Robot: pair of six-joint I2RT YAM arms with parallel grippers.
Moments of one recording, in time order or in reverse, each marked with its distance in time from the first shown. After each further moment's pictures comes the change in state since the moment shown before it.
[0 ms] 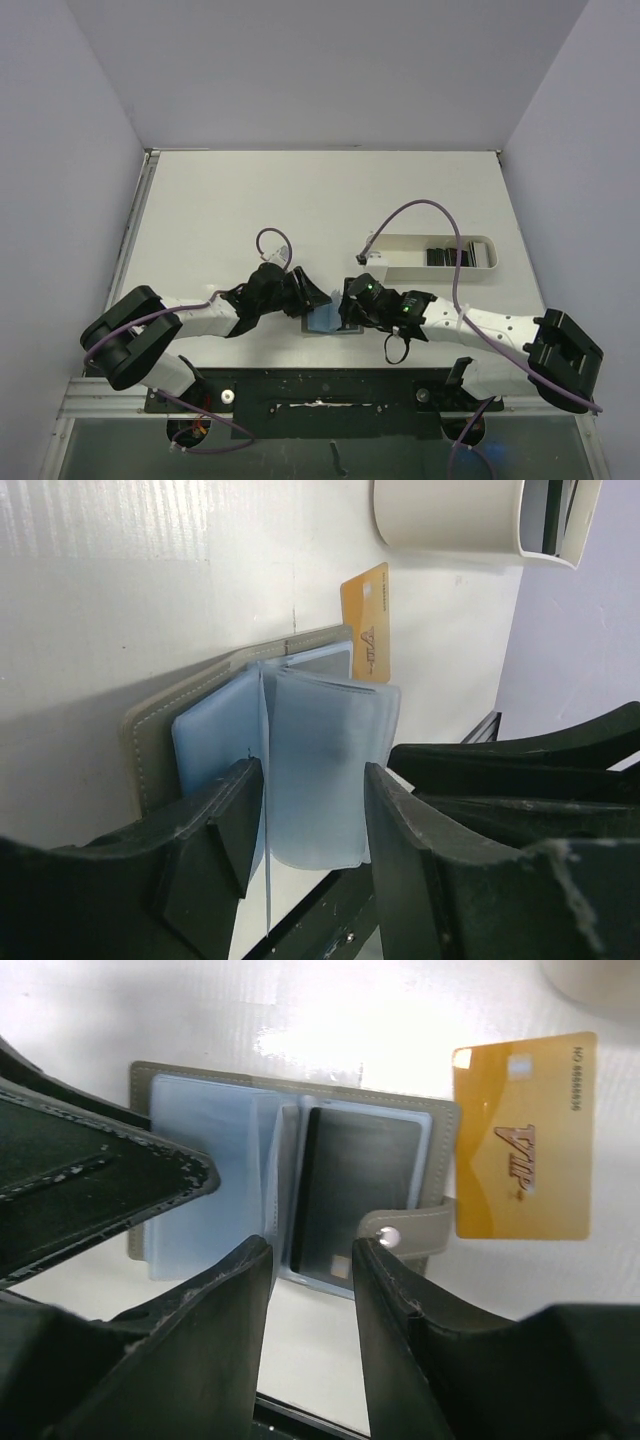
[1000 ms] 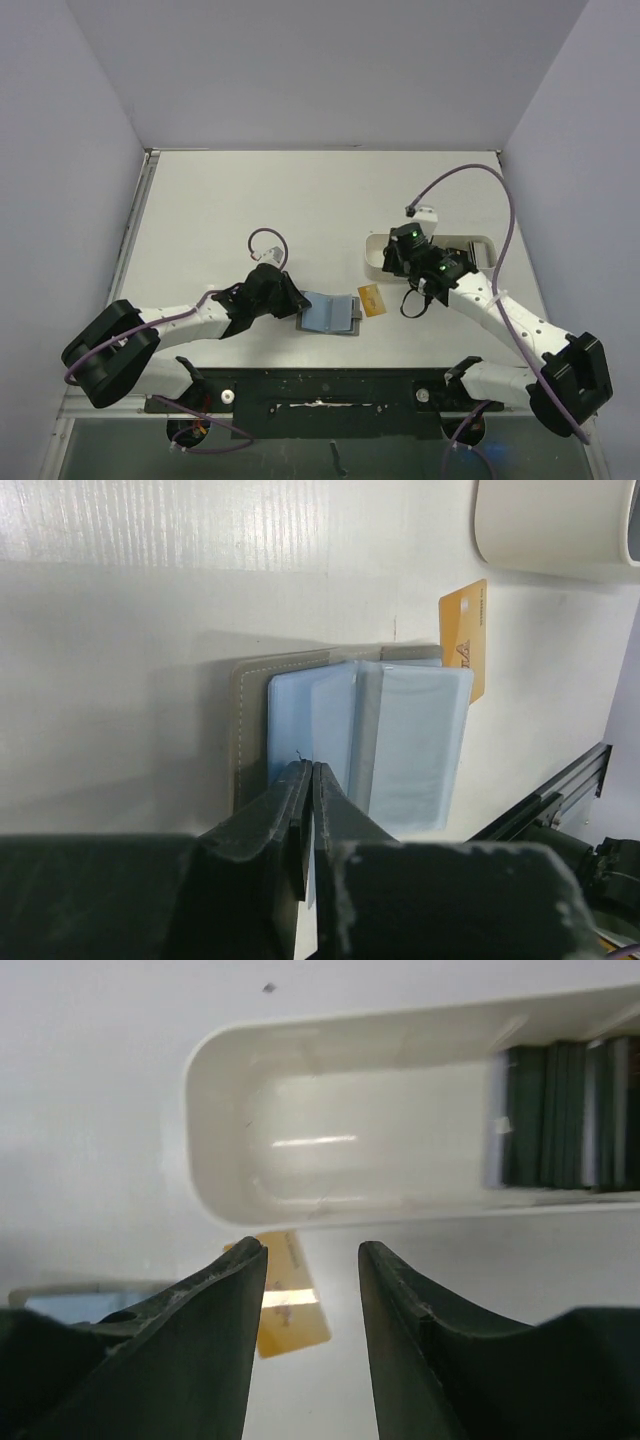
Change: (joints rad) left arm 0.000 -0.122 0.015 -0.275 -0.151 0.138; right arm -0.353 -0.080 0.168 -0.211 0.096 -0.227
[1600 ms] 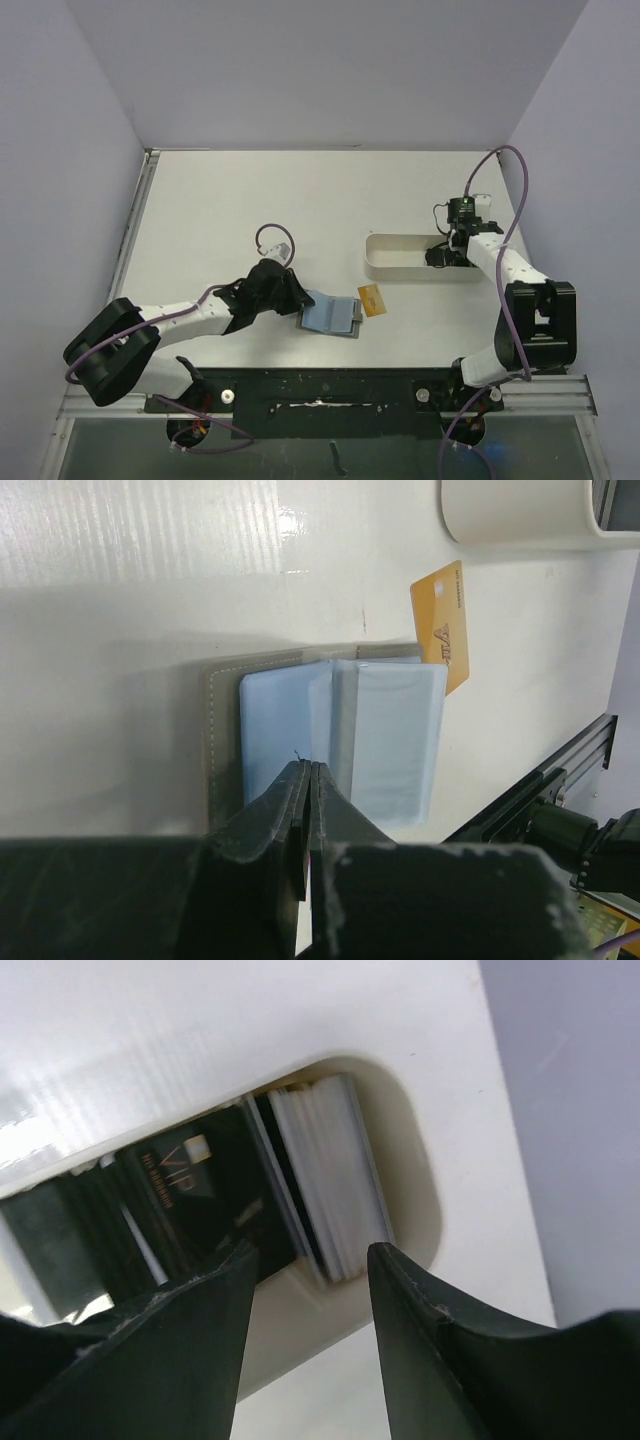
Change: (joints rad) left arm 0.001 0.012 0.040 -0.017 0.049 0.072; right arm -0.596 0.308 0.116 -0.012 0.162 -0.431
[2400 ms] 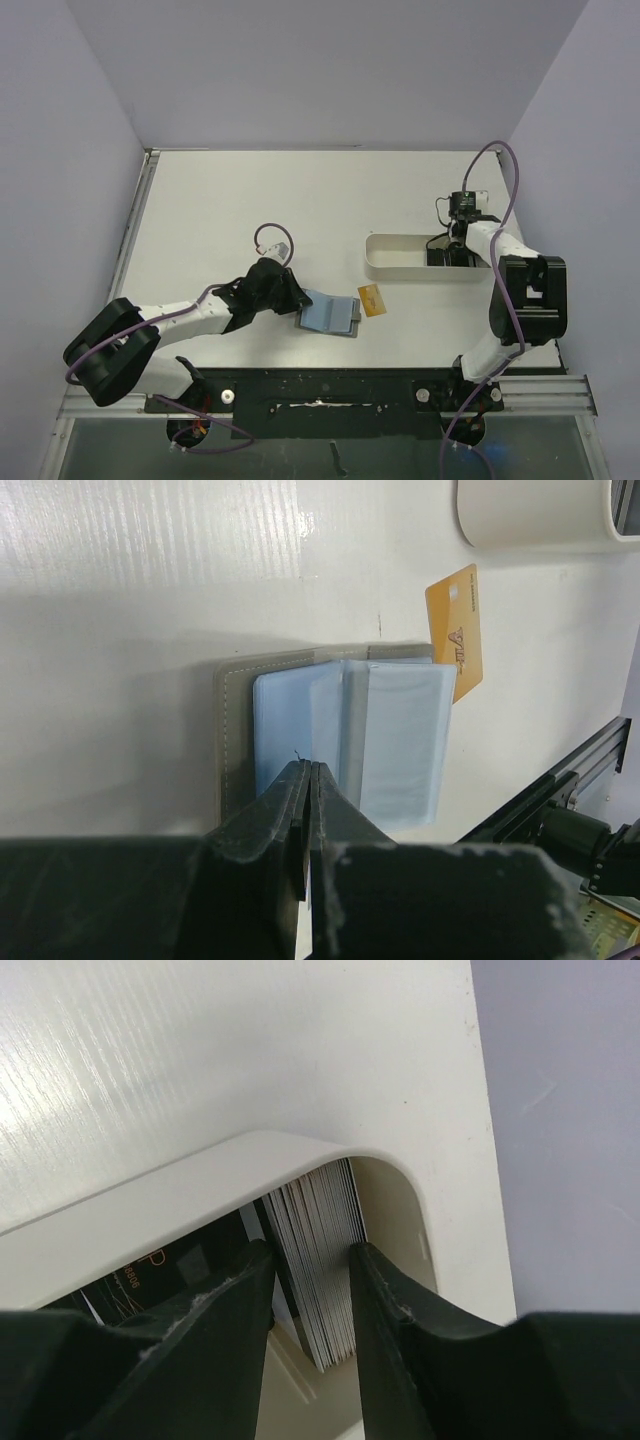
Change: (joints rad) left arm 0.018 0.000 0.007 -0.021 0.002 0.024; right arm -0.069 0.185 0.094 0.053 0.039 -0.129
